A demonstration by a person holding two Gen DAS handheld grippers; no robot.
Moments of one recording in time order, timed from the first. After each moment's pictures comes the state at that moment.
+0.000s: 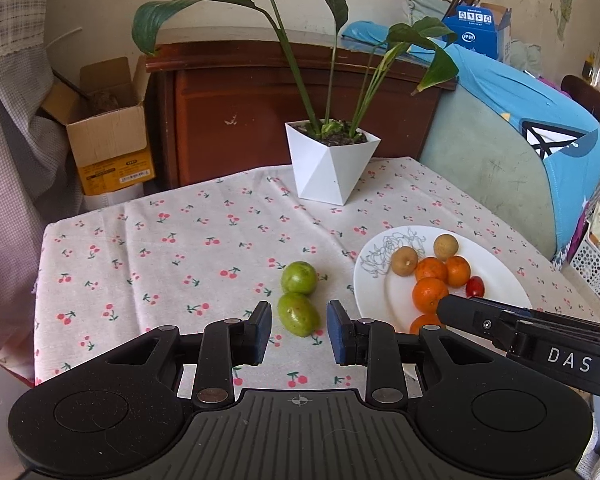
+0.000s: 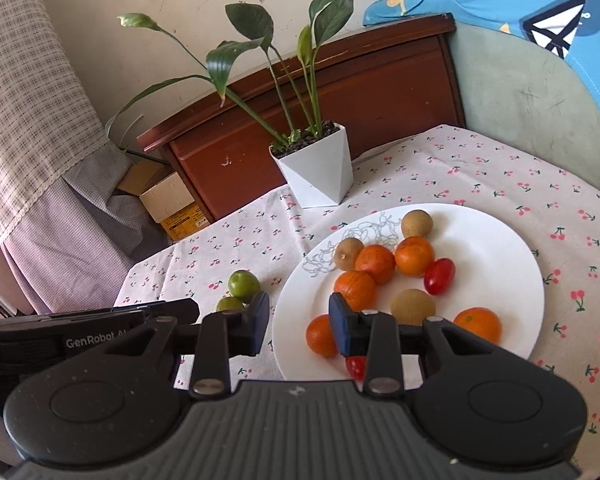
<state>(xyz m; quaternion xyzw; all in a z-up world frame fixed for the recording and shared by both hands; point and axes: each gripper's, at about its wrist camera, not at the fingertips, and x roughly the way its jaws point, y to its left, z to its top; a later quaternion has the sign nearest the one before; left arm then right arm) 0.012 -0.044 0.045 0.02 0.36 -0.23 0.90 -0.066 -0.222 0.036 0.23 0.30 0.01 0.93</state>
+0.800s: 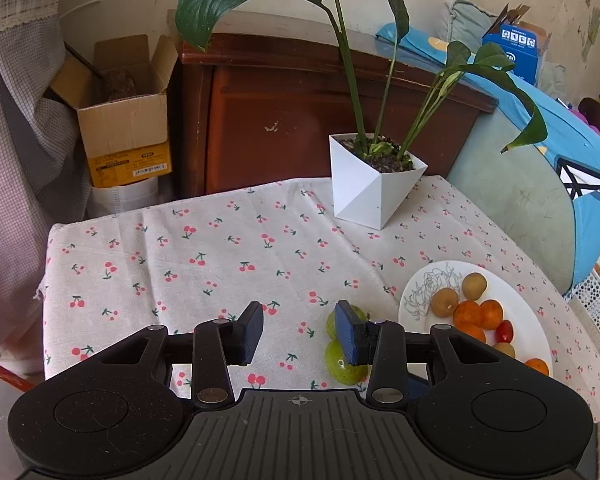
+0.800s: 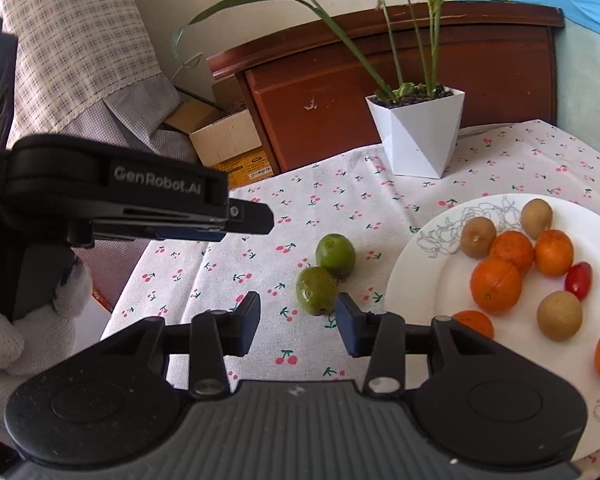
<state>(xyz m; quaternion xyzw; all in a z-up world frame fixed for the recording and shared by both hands) 0.072 -0.024 0.050 -0.02 0.39 -0.23 0.89 -0.013 -0.150 0.011 0.15 0.33 0.08 0.93</state>
